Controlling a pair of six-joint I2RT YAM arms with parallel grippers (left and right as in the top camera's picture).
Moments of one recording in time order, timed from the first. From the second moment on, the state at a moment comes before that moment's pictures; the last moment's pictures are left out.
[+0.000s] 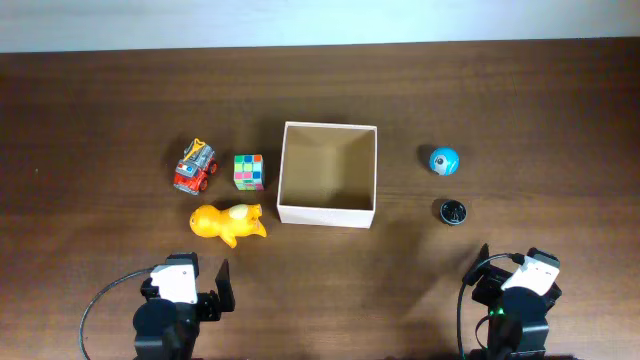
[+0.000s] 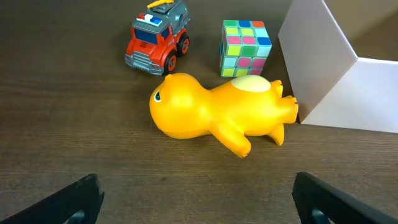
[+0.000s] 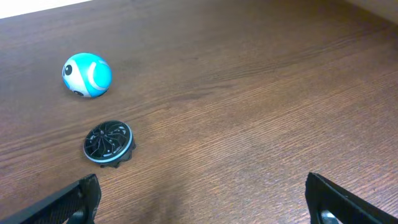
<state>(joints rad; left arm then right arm) -0.01 0.02 0.19 -0.67 0.03 -0.06 0.05 0.01 0.18 -0.66 0.41 0.26</state>
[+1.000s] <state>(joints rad) -0.01 0.03 0.19 -0.51 0.07 -0.10 0.05 0.02 0.19 -0.62 0.31 0.26</state>
